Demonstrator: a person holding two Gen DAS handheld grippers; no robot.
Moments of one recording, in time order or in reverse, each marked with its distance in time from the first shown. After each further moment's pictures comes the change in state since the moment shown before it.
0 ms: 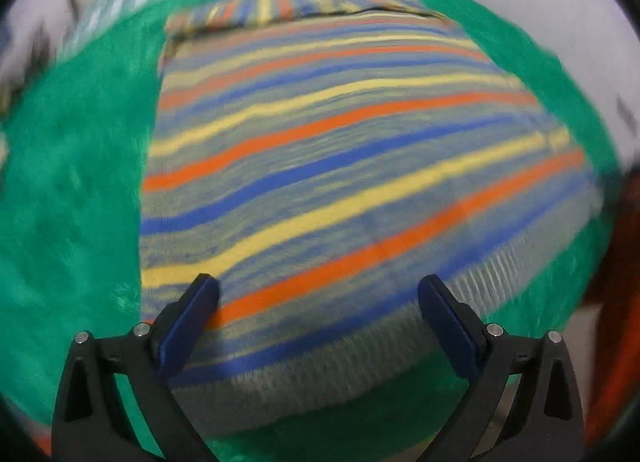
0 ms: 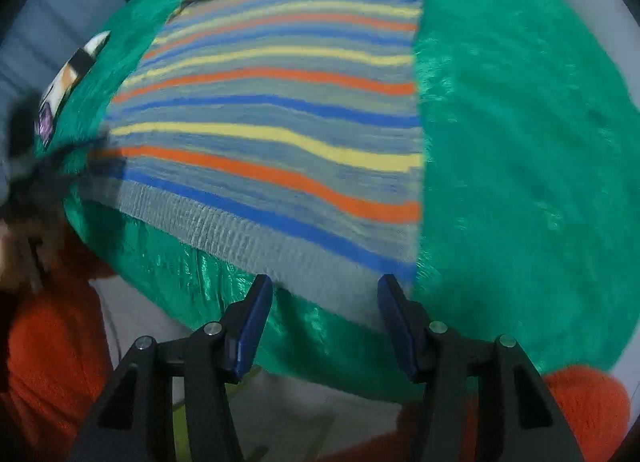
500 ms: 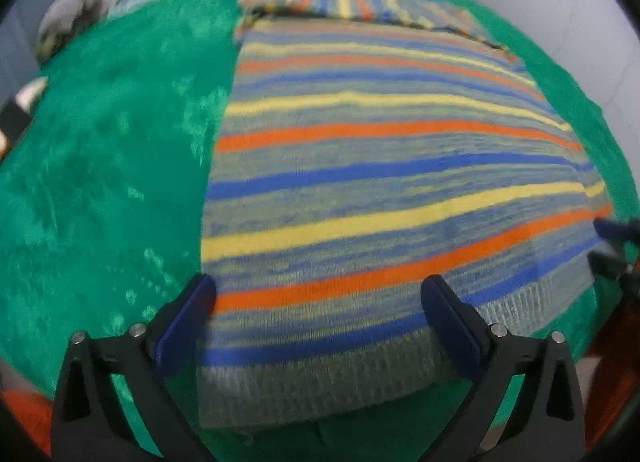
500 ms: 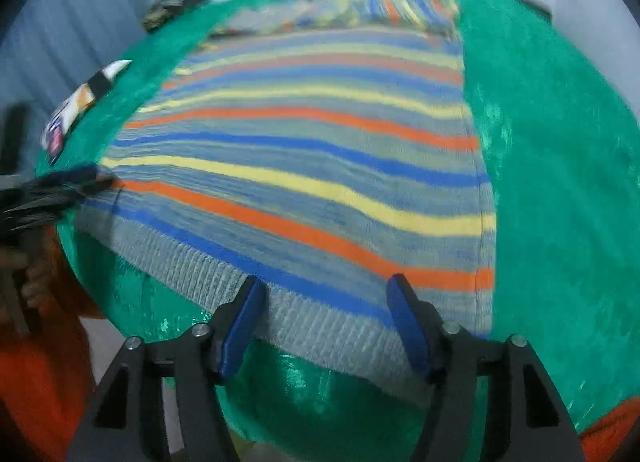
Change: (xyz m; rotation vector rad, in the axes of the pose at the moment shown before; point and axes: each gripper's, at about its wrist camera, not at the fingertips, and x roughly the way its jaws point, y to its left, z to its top) left arm 0.014 0.036 -0.014 -0.232 -0.033 0.063; right arm 0.049 0.038 0.007 -0.062 -0.180 0.026
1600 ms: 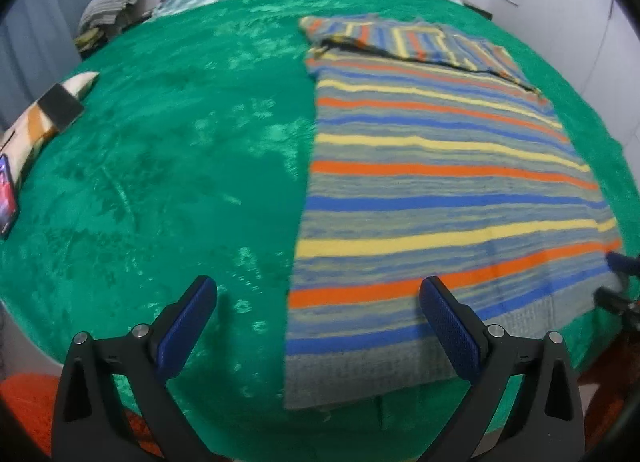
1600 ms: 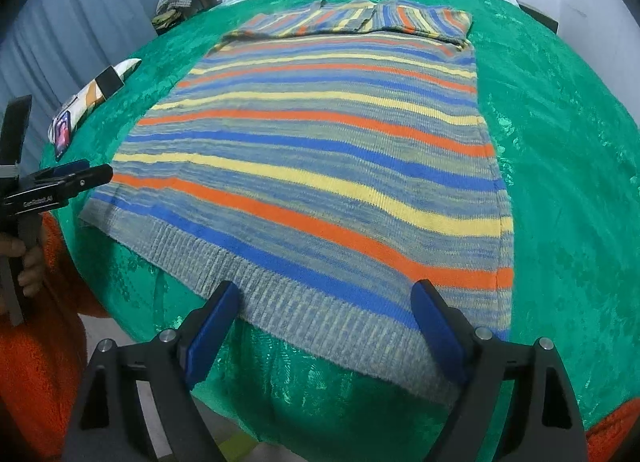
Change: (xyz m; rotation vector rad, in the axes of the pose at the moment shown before) left arm -0.034 0.037 0.001 -0.121 -0.036 0.086; right arm -0.007 0.010 -0.006 0.013 -0.038 0.010
